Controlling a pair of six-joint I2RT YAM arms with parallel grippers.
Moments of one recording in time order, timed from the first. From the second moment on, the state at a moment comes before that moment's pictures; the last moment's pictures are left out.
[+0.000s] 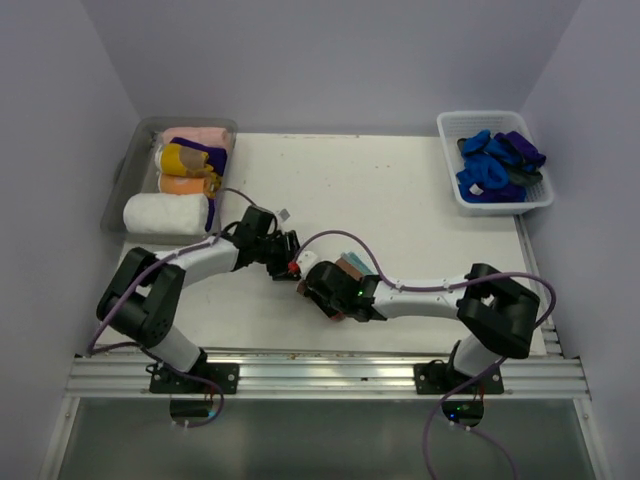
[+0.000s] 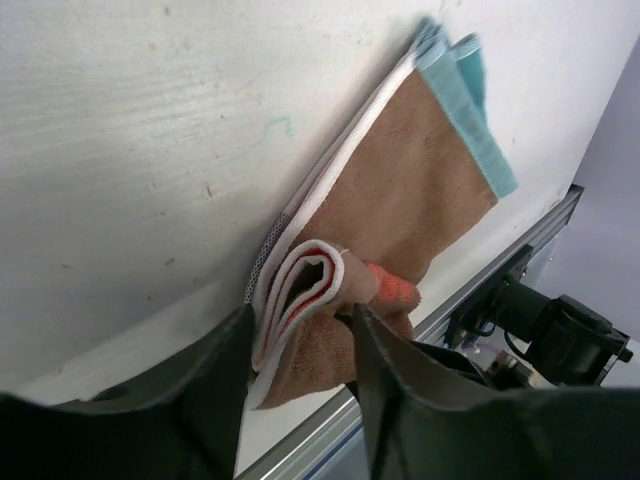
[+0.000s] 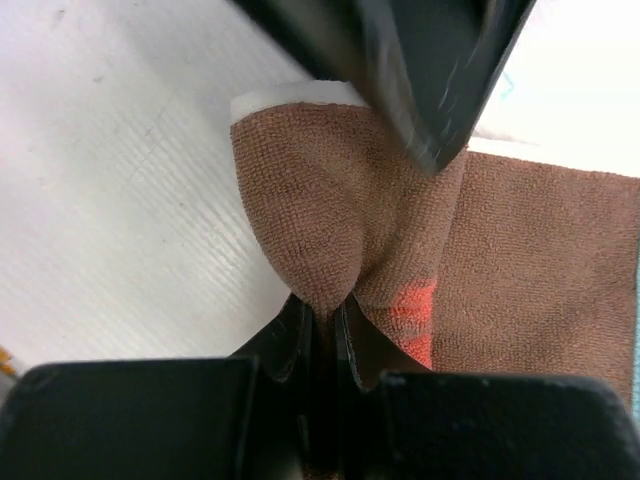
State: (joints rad) left arm -0.48 1.62 0.79 -0.16 0.51 -0.76; right arm 1.14 1.63 0.86 -0.14 0.30 0.16
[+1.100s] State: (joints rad) left arm -0.51 1.39 0.69 -0.05 0.59 -0.74; right arm 0.58 1.62 0.67 0.15 -0.67 0.55
